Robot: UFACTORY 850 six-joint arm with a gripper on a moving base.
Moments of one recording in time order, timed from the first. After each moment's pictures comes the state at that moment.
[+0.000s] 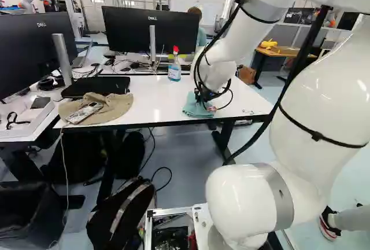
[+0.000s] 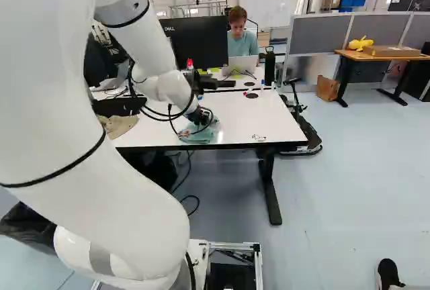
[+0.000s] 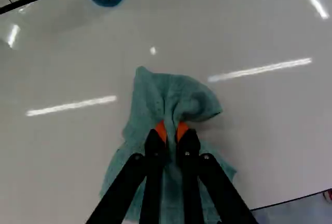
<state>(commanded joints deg) -1.0 1.3 -33.3 8.8 3.5 0.0</state>
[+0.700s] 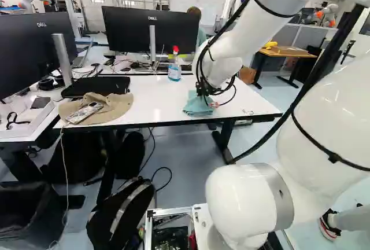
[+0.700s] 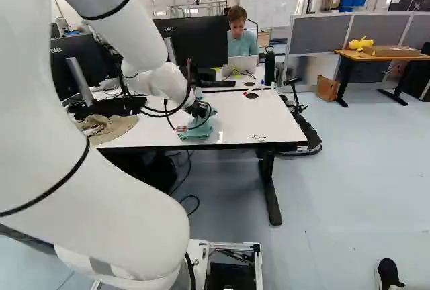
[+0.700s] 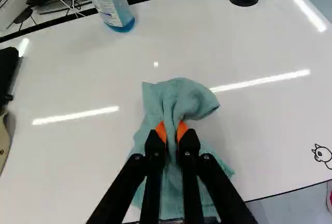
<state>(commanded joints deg) -1.0 7.6 -31.5 8.8 3.5 0.0</state>
